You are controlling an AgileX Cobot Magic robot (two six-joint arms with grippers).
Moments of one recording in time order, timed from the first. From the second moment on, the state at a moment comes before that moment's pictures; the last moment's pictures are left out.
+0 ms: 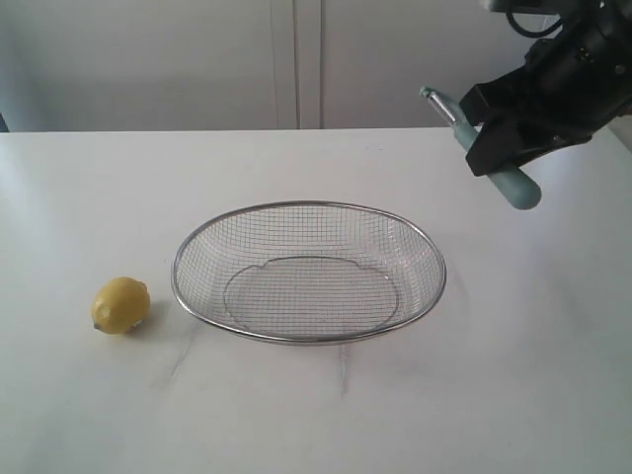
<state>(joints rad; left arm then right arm) -0.05 0.00 0.02 -0.15 0.39 0.13 0.15 1.53 -1.41 0.36 1.15 -0.35</state>
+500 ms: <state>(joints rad) -0.05 0.00 0.02 -0.15 0.39 0.13 0.15 1.49 -1.32 0.39 1.11 -0.35</state>
